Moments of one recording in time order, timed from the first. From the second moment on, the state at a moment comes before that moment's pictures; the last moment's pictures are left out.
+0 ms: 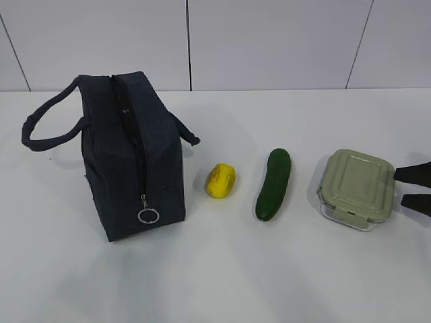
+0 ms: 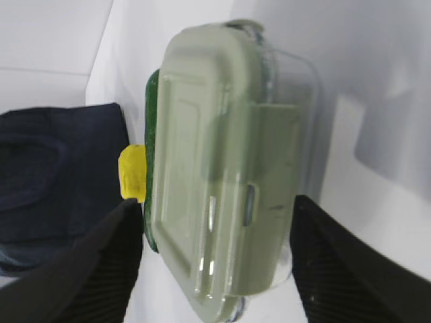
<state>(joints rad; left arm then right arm) 0.03 0.01 -0.53 -0.11 1.10 0.11 -0.59 2.03 -0.85 1.49 1.15 -1.34</state>
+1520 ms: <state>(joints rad) 0.03 0.01 -0.53 -0.11 1.10 0.11 -0.55 2.08 -0.85 1.56 1.15 -1.38</state>
